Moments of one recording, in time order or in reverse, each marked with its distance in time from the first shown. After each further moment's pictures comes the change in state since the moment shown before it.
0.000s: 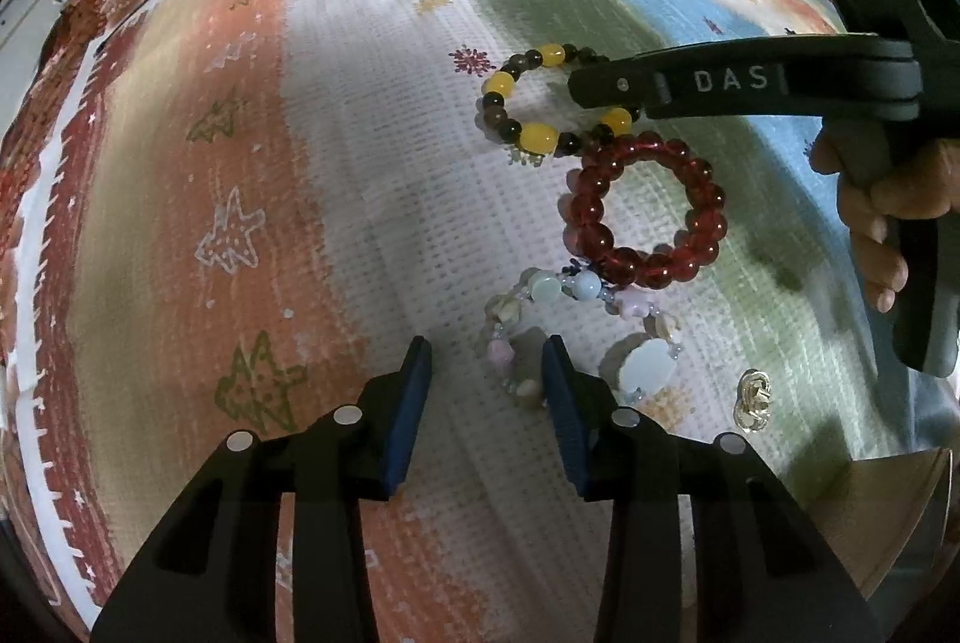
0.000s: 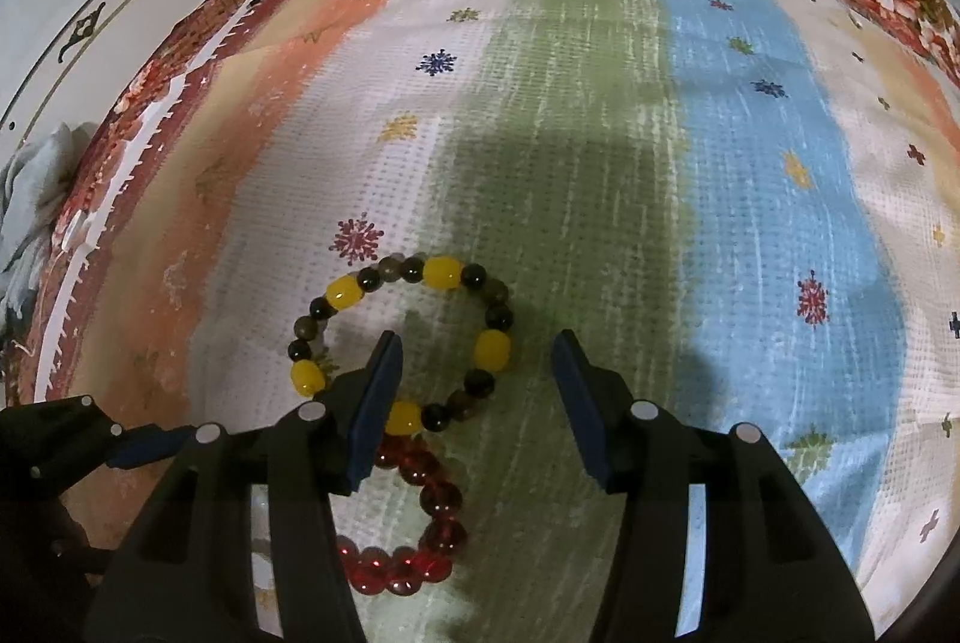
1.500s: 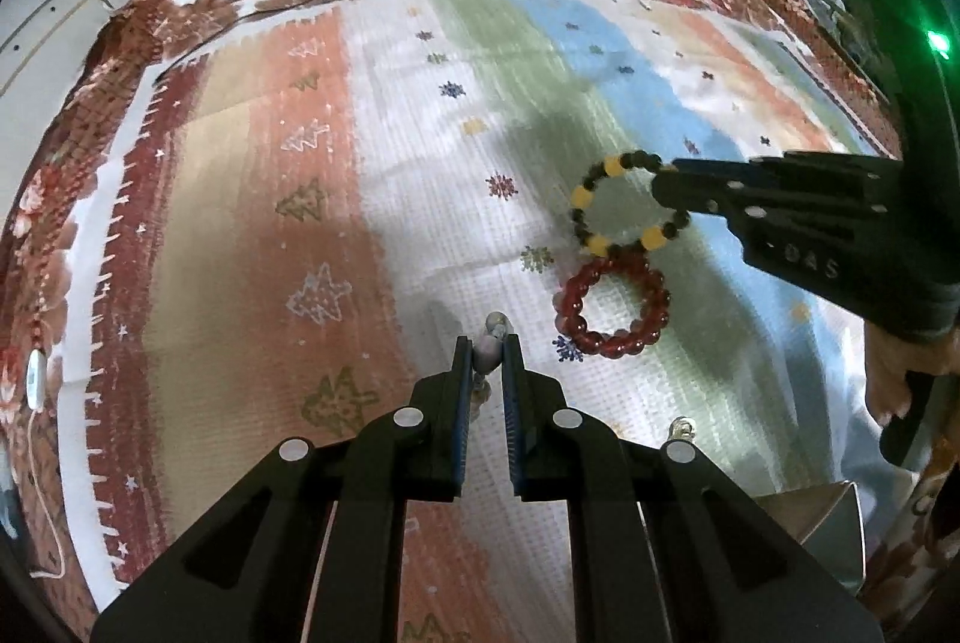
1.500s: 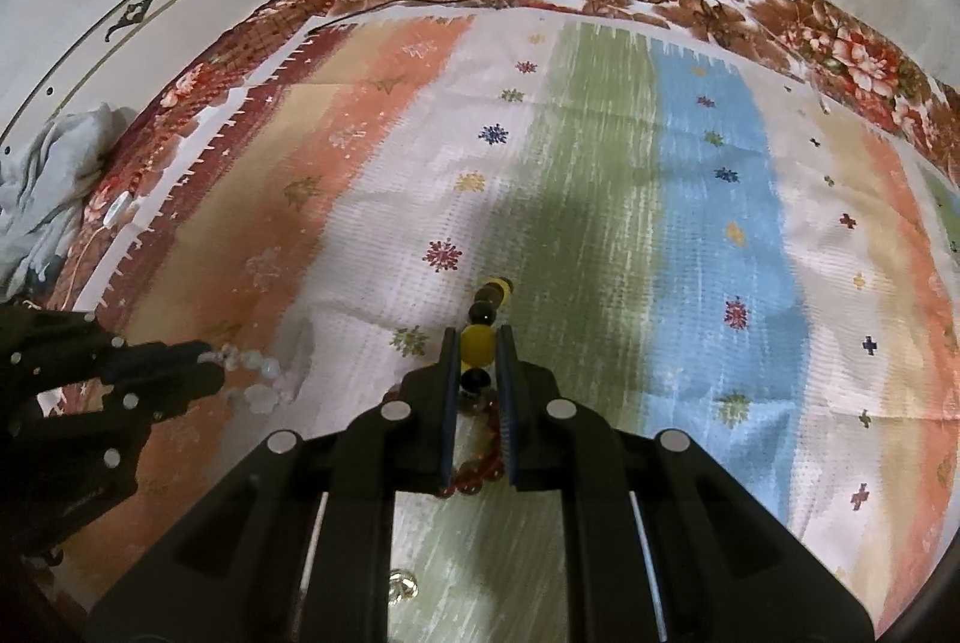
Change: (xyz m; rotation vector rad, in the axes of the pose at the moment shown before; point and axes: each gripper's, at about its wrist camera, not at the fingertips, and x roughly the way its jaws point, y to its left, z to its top) left arm -0.076 0.013 0.007 -0.094 -0.164 -0.012; right arm -0.089 0.041 -0.019 -0.096 -0.119 -0.048
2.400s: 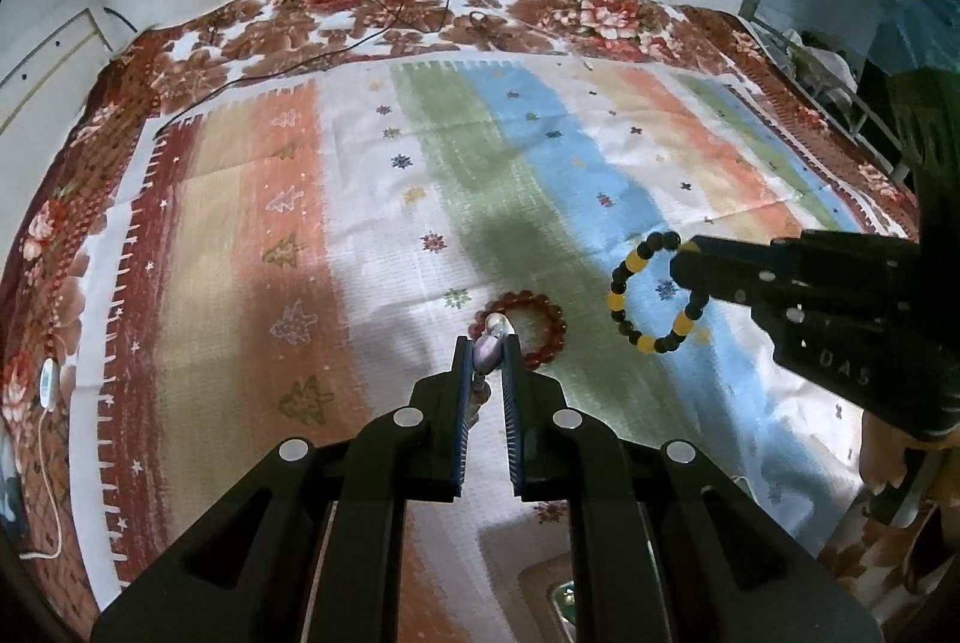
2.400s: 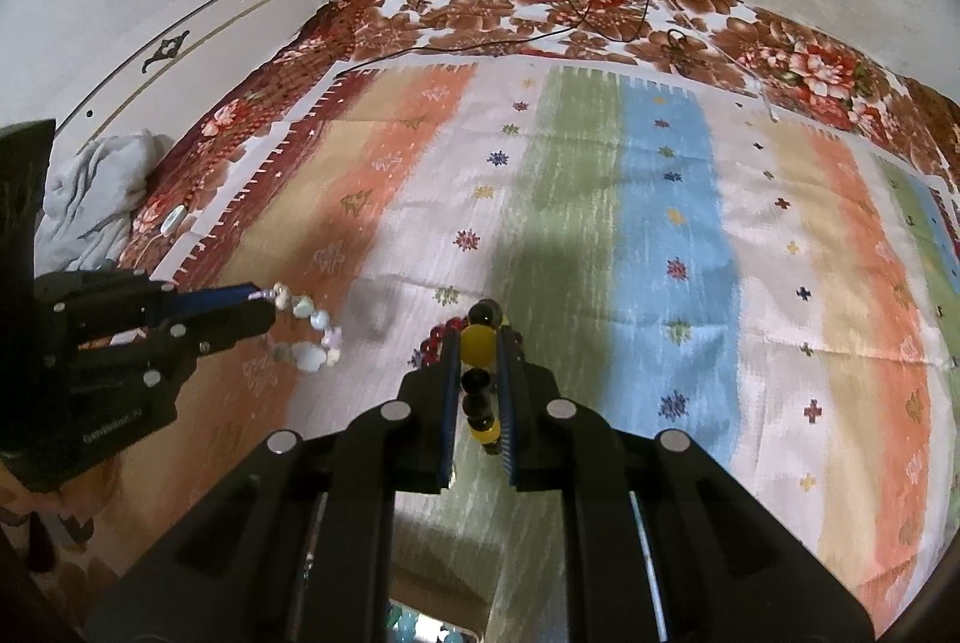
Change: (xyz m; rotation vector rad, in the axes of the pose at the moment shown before) left arm -0.065 -0.039 -0.007 0.018 -0.134 -0.058; right arm -0.100 0.009 -0.045 0.030 -0.077 0.014
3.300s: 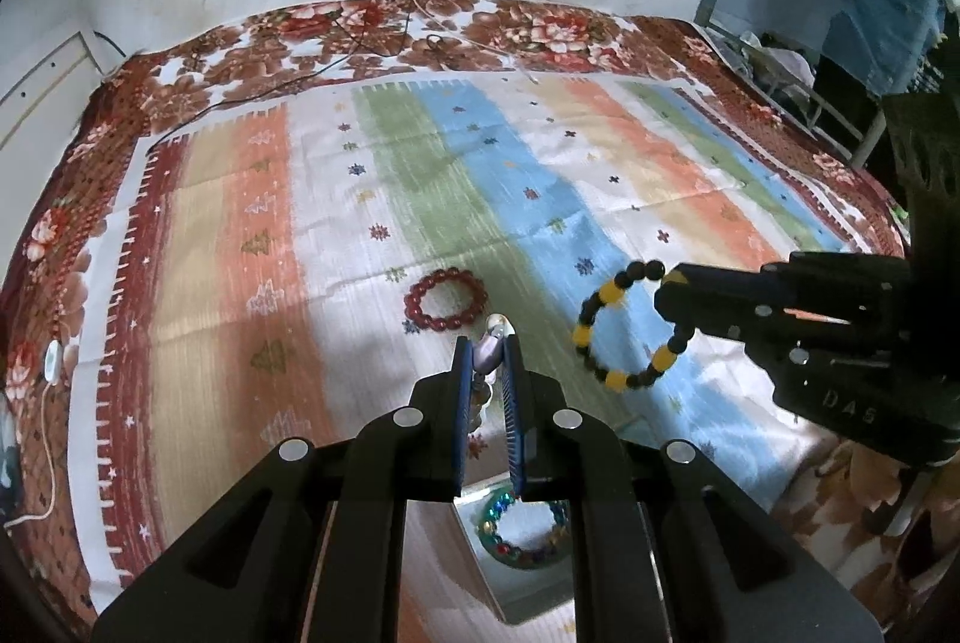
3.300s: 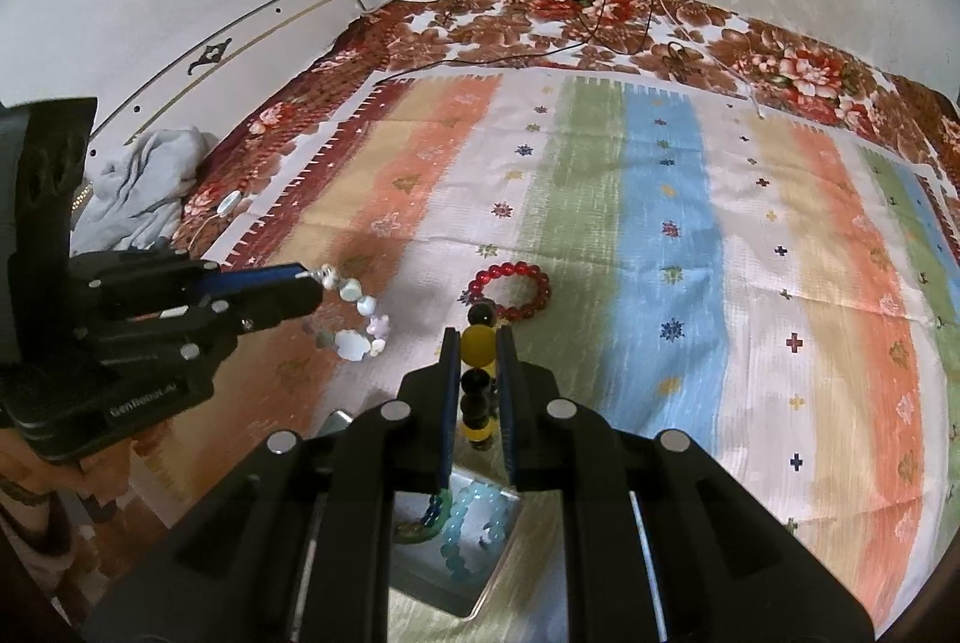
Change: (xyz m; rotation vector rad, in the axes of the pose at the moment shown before) left arm -0.058 -0.046 -0.039 0.036 -0.045 -0.049; right arm -0.079 0.023 -0.052 0.000 -0.046 0.042
